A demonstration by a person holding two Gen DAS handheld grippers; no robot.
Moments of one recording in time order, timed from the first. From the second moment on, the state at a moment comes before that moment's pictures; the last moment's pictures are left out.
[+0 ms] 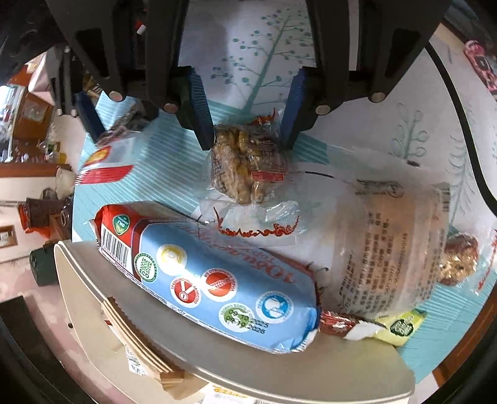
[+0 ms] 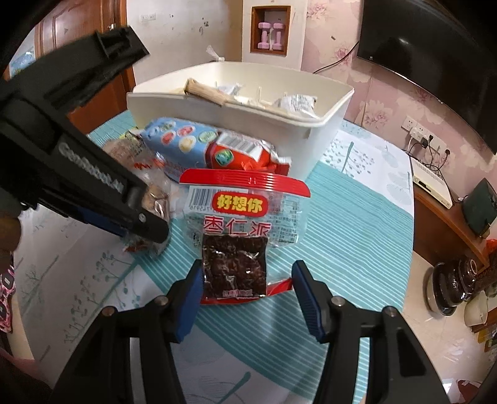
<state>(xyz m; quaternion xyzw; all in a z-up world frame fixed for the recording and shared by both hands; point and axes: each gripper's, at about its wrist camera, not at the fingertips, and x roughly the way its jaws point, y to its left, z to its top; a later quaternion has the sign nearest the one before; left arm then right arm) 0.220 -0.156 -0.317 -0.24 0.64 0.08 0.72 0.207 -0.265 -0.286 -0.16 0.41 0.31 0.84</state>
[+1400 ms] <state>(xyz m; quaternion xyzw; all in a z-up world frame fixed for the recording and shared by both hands) 0.307 -0.015 -0.167 -0.17 0.51 -0.03 0.84 0.253 -0.169 -0.170 -0.07 0.32 0.20 0.92</state>
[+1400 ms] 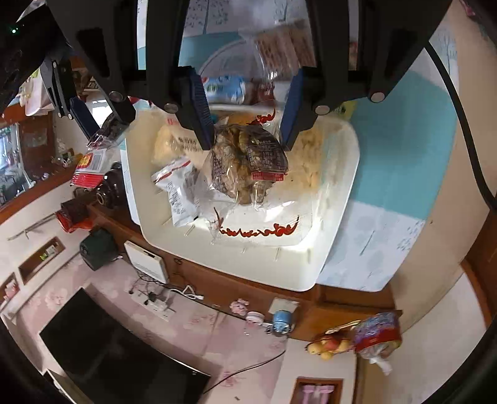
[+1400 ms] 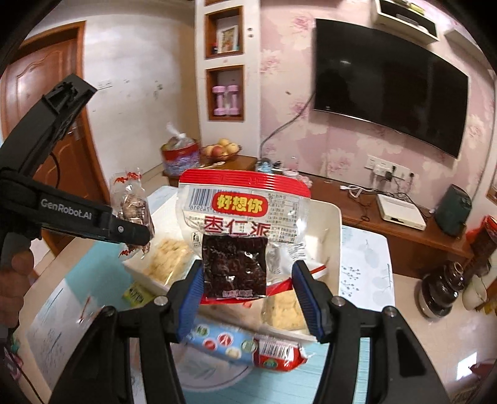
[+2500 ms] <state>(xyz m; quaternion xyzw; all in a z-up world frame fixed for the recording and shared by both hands) 0.304 0.017 -0.176 -0.15 0.49 -0.01 0.86 0.284 -0.180 -0.191 0.00 0.38 0.13 0.92</state>
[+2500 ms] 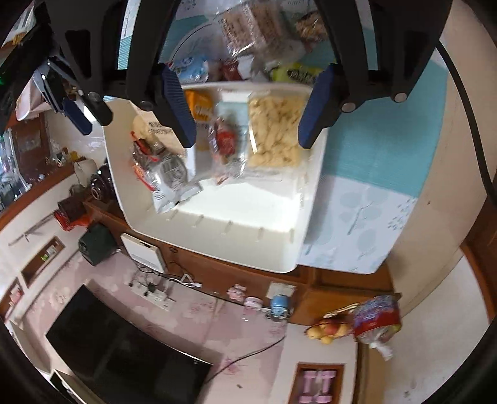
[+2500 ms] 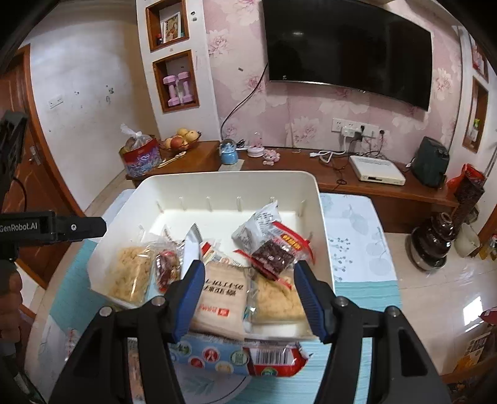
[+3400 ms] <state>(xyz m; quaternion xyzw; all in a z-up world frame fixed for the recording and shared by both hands) 0.152 0.029 -0.189 -0.18 0.47 0.14 0.86 0.243 -0.206 -0.186 0.02 0.43 0.30 0.85</state>
